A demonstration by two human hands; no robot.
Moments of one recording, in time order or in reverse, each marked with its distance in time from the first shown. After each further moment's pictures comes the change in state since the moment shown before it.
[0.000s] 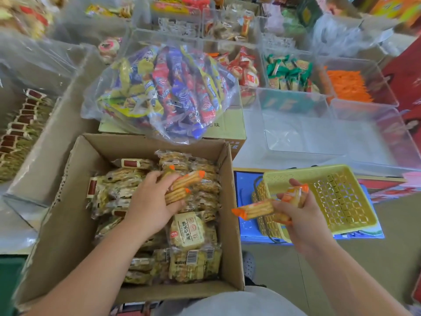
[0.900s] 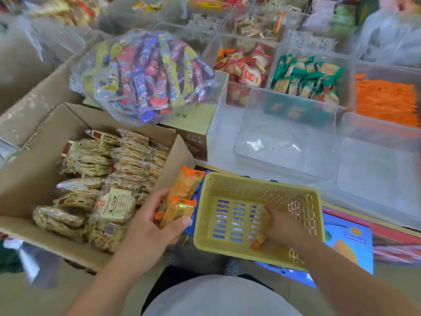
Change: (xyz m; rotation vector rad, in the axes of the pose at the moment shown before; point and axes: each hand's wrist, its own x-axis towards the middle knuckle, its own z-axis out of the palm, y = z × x) left_hand -0.076 0.255 0.091 -0.819 0.281 -0.290; right_hand 0.200 0.026 -0.179 -1.477 -0.654 -0.015
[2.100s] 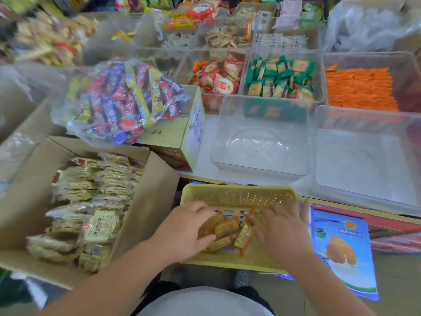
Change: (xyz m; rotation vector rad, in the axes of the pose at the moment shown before) left_hand 0.061 0.001 0.095 1.024 -0.526 0.406; right_hand -0.070 0.014 -0.019 -0.263 0.645 -0.166
